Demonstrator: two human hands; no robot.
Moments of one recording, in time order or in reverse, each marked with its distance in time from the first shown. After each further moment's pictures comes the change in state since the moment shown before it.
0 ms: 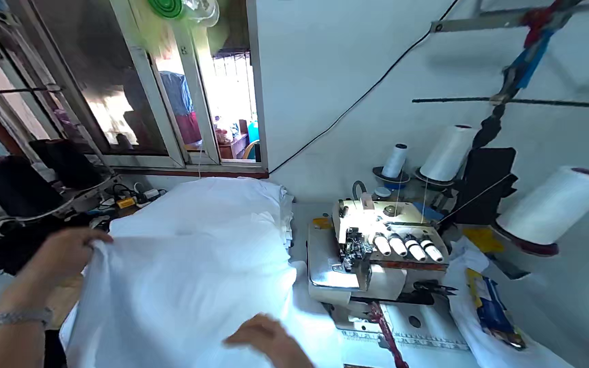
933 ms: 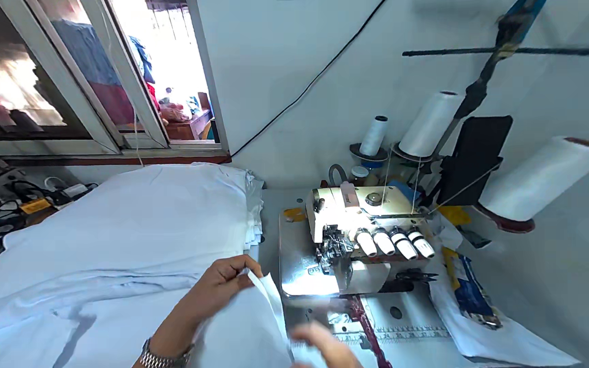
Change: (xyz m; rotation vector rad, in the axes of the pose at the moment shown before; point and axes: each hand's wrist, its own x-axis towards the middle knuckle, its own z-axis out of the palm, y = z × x) left_hand -0.020 0.237 0.189 -1.163 -0.541 0.649; right_hand -0.078 0.066 -0.080 -0.165 0.089 0.365
